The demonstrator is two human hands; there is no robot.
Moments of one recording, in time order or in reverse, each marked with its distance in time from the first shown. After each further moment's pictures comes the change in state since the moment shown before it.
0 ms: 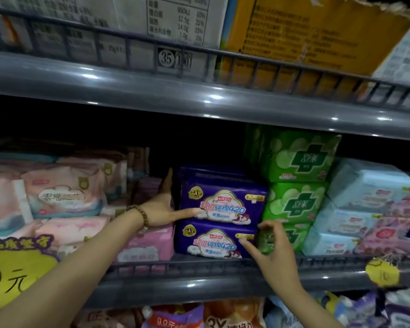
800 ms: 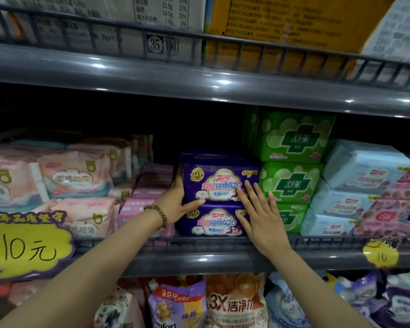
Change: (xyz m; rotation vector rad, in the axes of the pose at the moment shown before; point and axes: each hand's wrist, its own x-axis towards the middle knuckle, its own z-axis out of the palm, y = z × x) left_hand -0.019 0.008 0.041 0.082 0.116 0.060; right_hand 0.024 0.039 0.013 -0.860 -0.131 -0.470
